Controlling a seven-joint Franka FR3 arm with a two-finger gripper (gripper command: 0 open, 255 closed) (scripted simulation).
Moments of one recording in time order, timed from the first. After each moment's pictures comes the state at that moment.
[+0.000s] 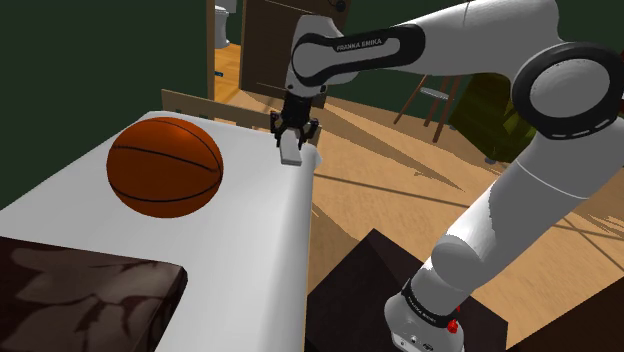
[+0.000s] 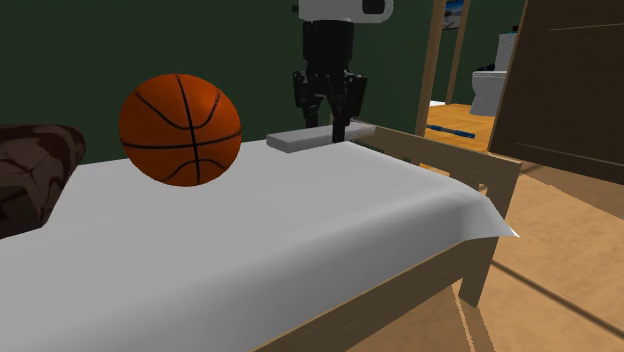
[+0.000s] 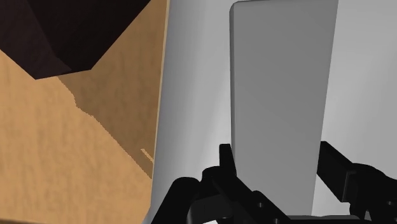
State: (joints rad) arm -0.20 -0.06 0.24 -2.04 0.04 1.99 0.74
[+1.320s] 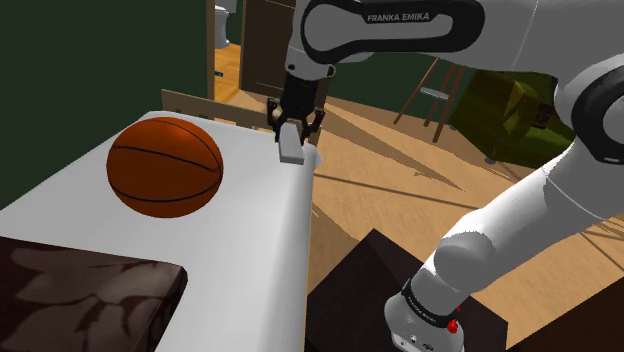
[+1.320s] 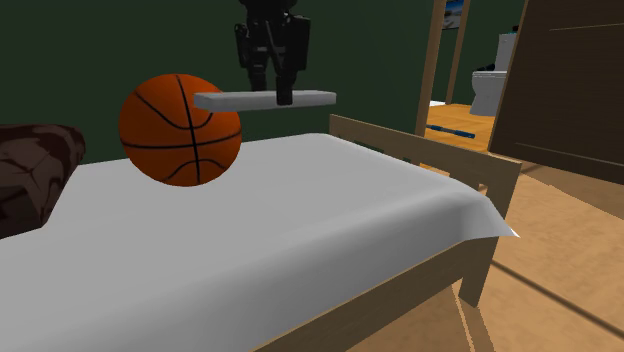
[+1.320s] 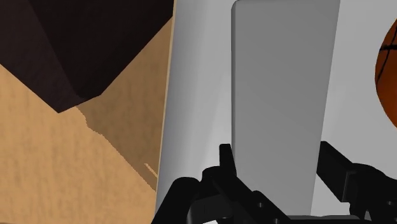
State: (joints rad) arm -0.14 -0.25 0.31 -2.07 0.10 1.84 0.85
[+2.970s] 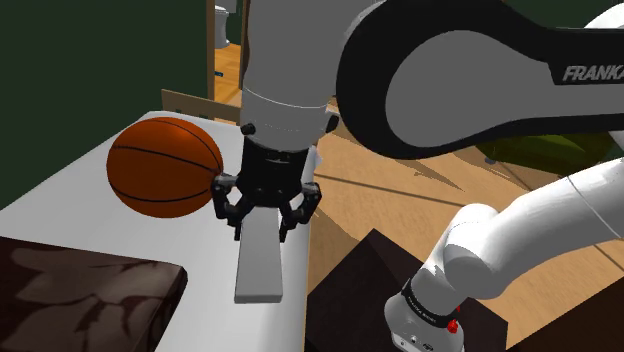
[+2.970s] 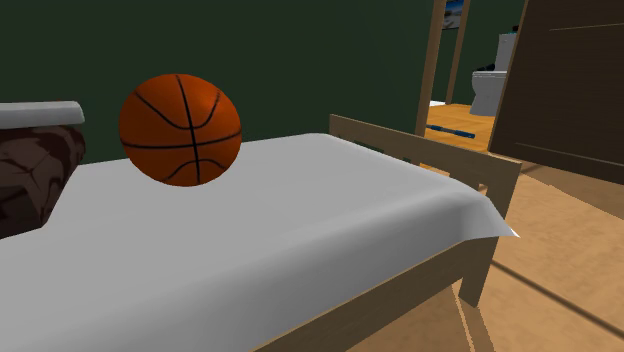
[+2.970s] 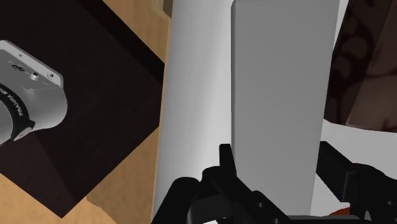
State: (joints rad) arm 0.10 -0.45 0.68 -2.15 0.29 1.80 1.38
